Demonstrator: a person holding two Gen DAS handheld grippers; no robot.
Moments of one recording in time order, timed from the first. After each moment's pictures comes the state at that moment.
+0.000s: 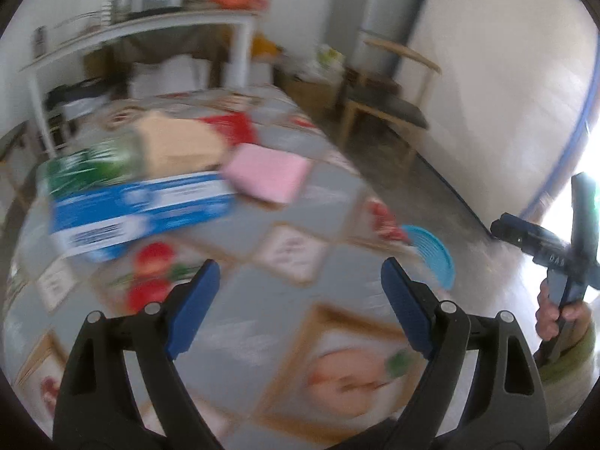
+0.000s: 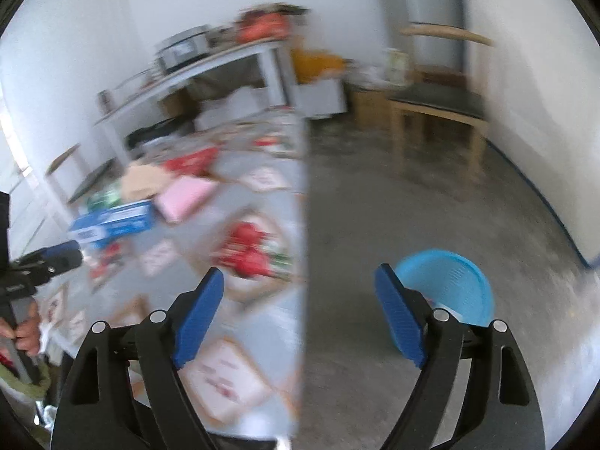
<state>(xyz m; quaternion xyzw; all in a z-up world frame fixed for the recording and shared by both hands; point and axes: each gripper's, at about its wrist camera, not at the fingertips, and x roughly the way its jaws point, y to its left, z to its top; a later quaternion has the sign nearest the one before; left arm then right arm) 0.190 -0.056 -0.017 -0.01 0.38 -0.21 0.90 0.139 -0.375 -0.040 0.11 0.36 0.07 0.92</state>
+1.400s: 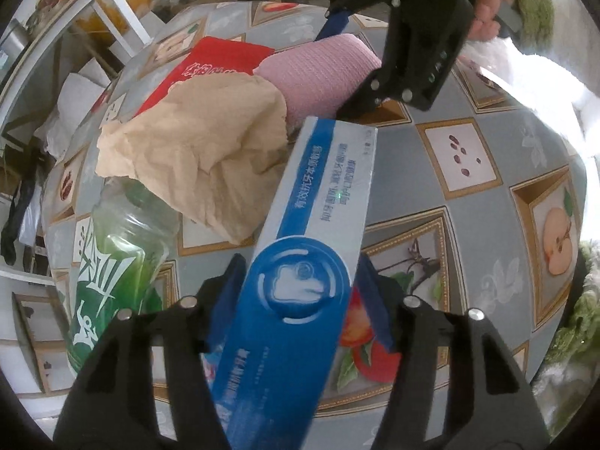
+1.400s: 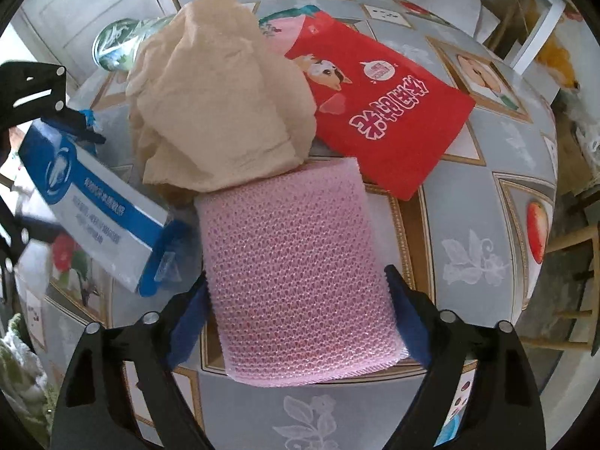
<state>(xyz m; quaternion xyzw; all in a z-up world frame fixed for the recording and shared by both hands) 0.360 -0.022 -0.066 0.33 0.50 -0.34 0.72 0.419 -0.161 -0.100 -0.19 0.55 0.31 0.75</state>
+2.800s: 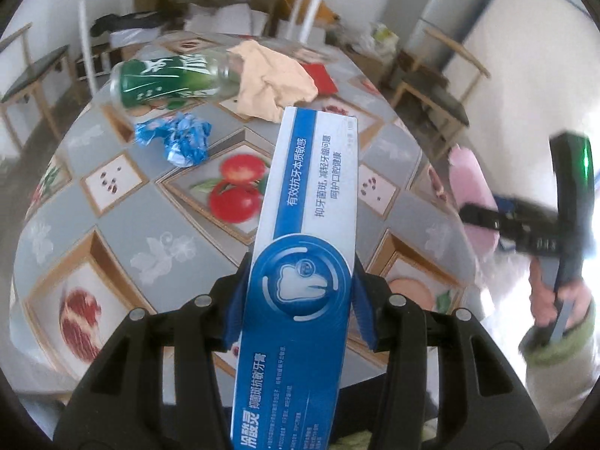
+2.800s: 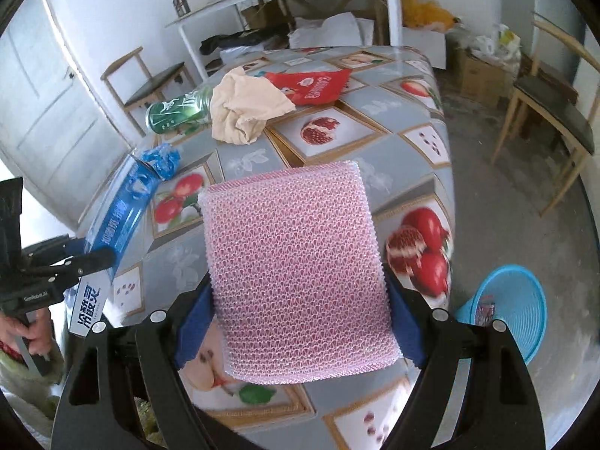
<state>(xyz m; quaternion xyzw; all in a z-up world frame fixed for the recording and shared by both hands) 0.152 0.012 -0.029 -0.07 0.46 -0.14 0.87 0.188 -0.260 -0.038 0.04 0.48 0.18 0.86</state>
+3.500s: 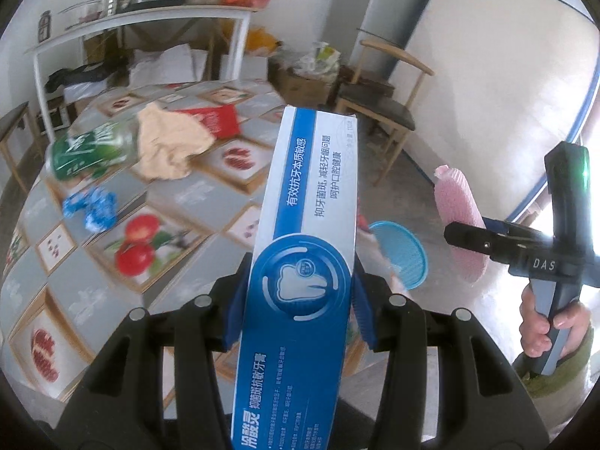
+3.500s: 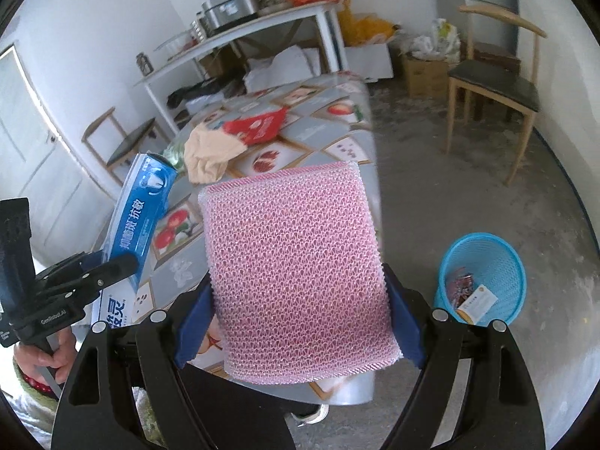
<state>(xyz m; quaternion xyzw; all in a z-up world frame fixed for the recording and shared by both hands) 0.138 -0.091 0.019 -0.03 0.40 -0.23 0.89 0.117 -0.350 0.005 0.13 0.43 0.10 0.89</state>
